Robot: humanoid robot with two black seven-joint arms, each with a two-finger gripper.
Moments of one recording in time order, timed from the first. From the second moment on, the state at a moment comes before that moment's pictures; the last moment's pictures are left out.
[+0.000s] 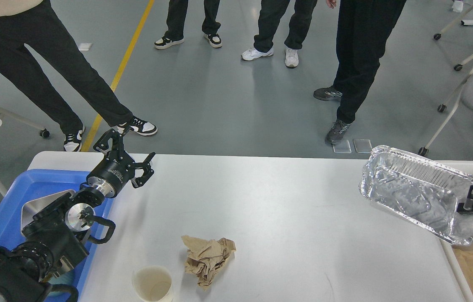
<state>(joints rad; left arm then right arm) -0.76 0.01 -0.91 -0.10 0.17 -0.67 -0.23 0.59 -1.28 0.60 1.51 -0.83 0.64 -0.28</state>
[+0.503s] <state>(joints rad) -0.76 0.03 -0.92 -0.10 0.17 -0.67 -0.23 0.92 -0.90 0.56 1.28 -1.07 0.85 -0.34</state>
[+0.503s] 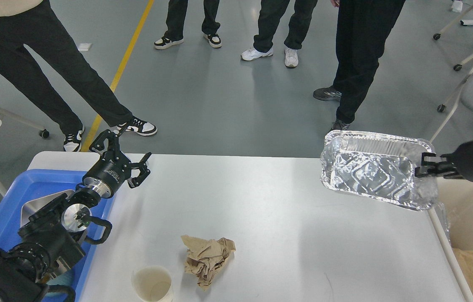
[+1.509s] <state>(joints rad) -0.73 0.09 -0.93 -0.10 0.16 -0.68 -0.24 1.34 -0.03 0.16 0.42 -0.87 0.92 -0.32</state>
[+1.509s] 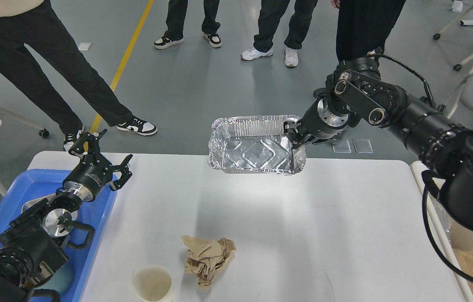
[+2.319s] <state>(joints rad) -0.73 0.11 -0.94 -0.10 0.06 -0.65 -0.24 1.21 -0.01 0.17 0.32 -0.72 0.89 -0.19</state>
